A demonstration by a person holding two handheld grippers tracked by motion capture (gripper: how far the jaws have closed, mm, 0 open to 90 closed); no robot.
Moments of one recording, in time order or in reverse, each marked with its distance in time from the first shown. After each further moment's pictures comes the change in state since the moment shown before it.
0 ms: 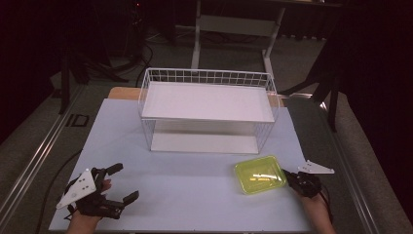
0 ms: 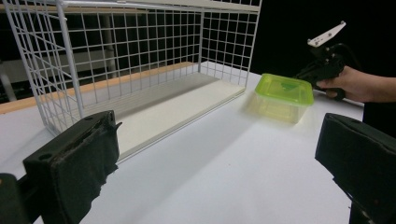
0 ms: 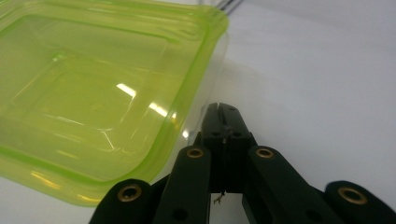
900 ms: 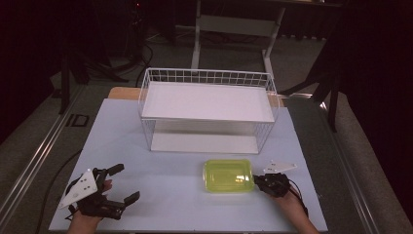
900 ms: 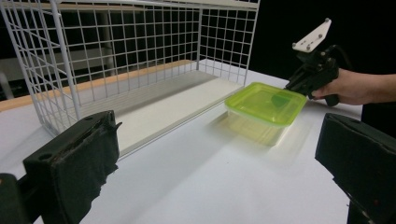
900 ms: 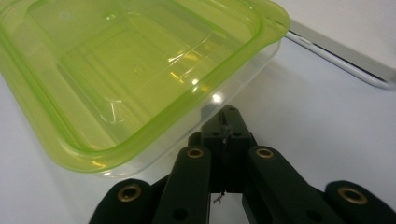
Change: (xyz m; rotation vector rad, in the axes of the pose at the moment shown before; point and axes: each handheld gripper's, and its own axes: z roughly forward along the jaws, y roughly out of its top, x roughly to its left) left arm -0.001 -0.001 0.002 0.010 -0.005 -0.003; right arm 0.073 0.033 0.044 0.088 0.228 -0.150
